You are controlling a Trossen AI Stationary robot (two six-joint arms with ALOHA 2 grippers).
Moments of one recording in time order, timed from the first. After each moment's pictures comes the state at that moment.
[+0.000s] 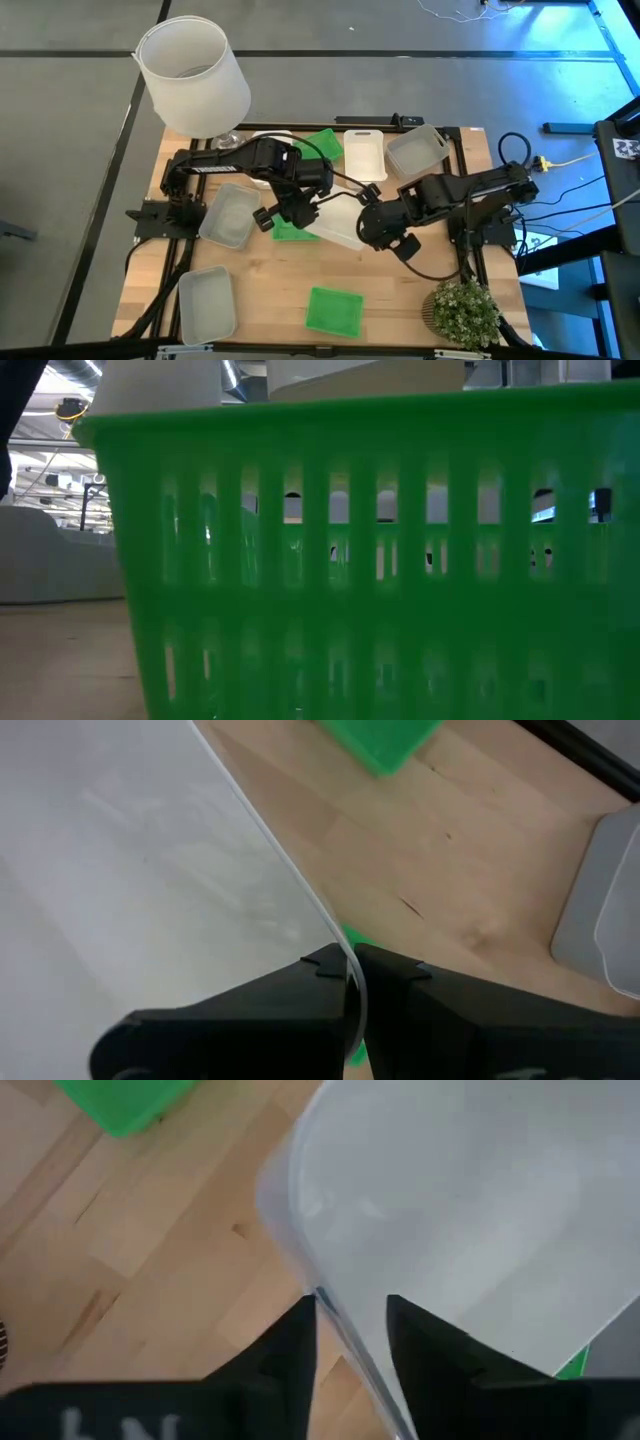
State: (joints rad) left arm -0.04 1.90 2.20 -1.52 0.22 0.88; right arm 0.32 1.66 1.83 -1.38 0.16 -0.41
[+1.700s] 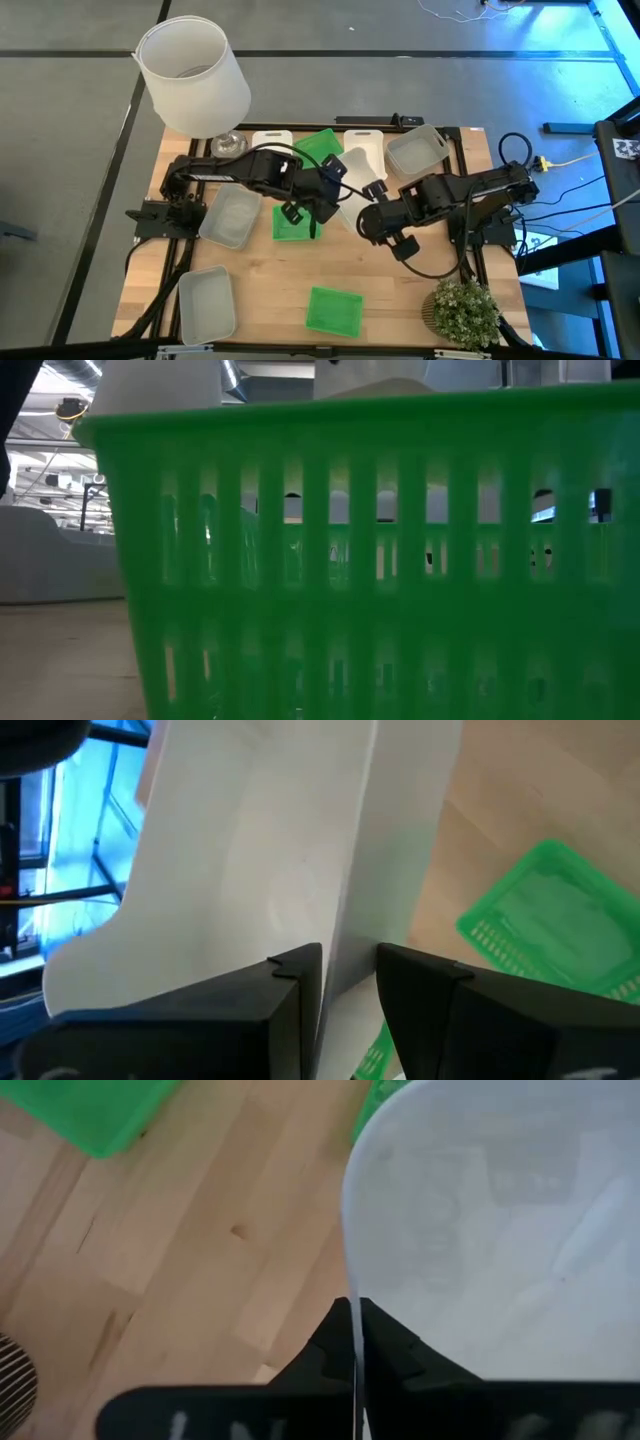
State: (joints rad) left arm -0.13 1.91 2.24 -1.23 -0.40 0.88; right arm 0.32 1.66 1.83 -1.43 0.18 -0.22
